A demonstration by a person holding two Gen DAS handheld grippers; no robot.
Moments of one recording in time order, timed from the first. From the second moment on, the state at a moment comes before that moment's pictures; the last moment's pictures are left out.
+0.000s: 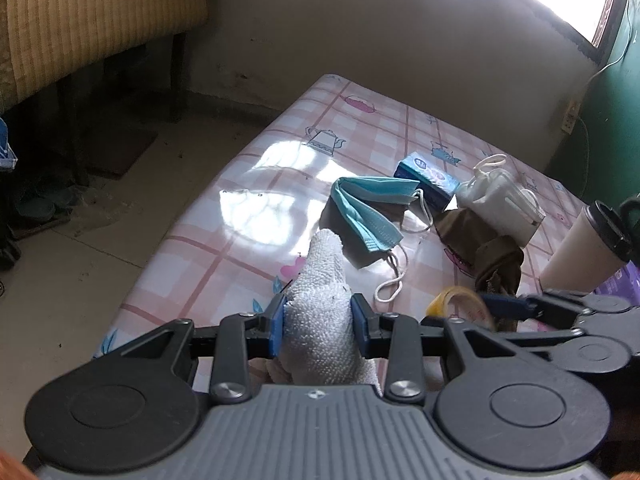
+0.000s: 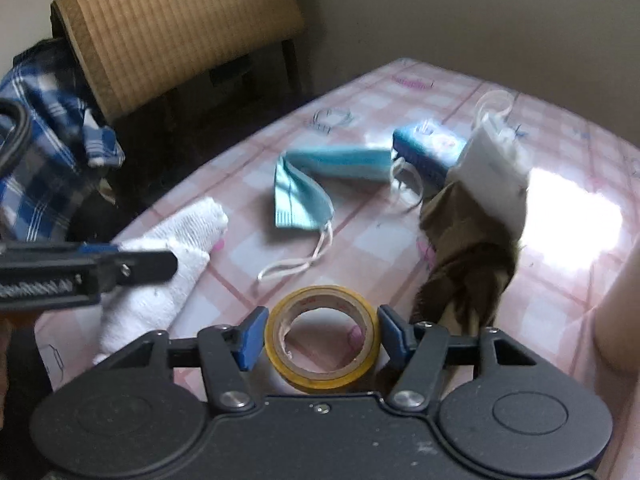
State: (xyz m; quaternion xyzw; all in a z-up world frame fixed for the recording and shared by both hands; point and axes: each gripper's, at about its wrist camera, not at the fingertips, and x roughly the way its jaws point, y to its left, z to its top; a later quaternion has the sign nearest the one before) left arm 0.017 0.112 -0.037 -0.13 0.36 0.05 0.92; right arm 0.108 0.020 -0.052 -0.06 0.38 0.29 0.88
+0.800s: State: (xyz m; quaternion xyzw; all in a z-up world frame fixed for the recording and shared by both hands) left arm 0.090 0.035 0.056 -0.07 0.32 0.01 0.95; right arm 0.136 -0.051 0.073 -0.02 0.33 0.13 0.93
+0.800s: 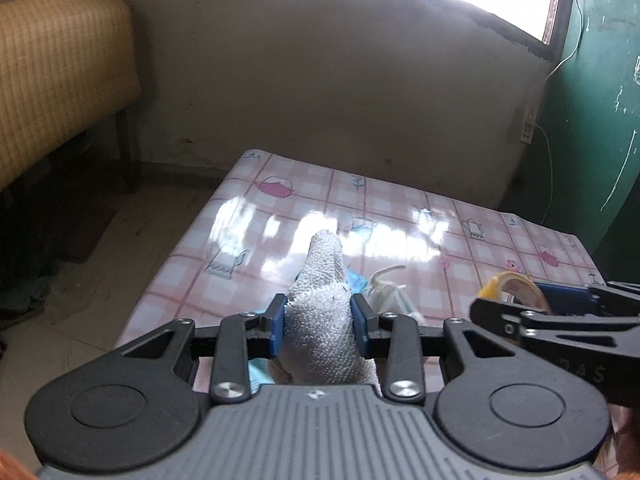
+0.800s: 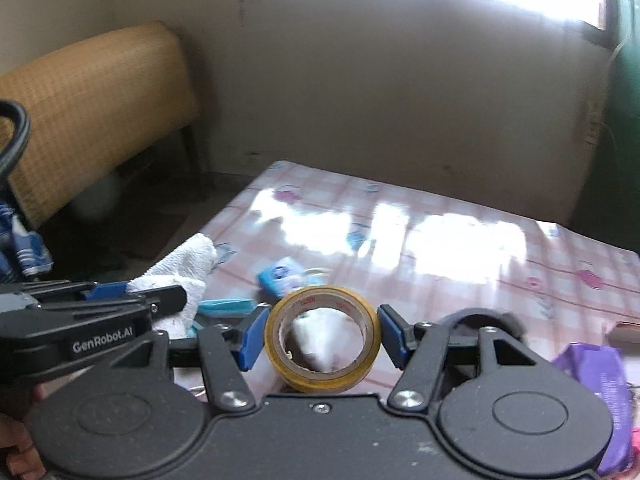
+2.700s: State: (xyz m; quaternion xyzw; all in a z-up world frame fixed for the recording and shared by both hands) left arm 0.131 -0.132 0.062 -0.01 0.34 -0.10 0.93; right arm 0.142 -0.222 0.075 0.03 0.35 -0.01 0.94
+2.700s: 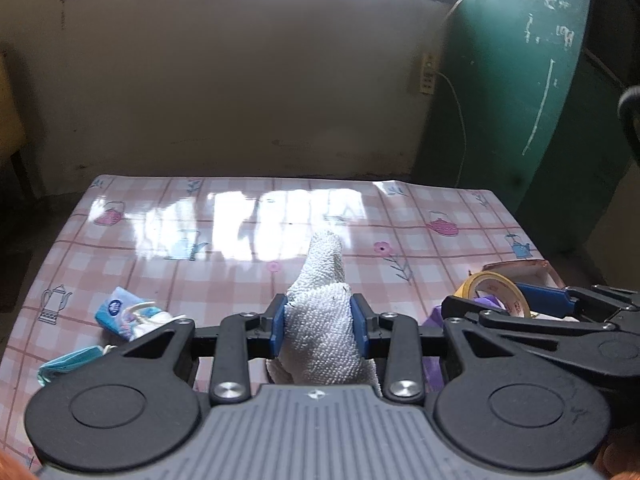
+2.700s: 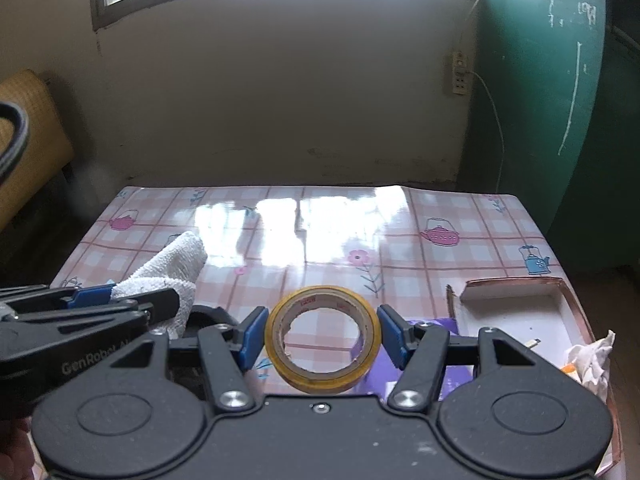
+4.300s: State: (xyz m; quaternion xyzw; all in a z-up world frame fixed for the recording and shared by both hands) left arm 0.129 -0.274 0.040 0.04 0.35 -0.22 0.91; right arm 0.112 -0.382 0.062 0.09 0.35 -0.10 0.93
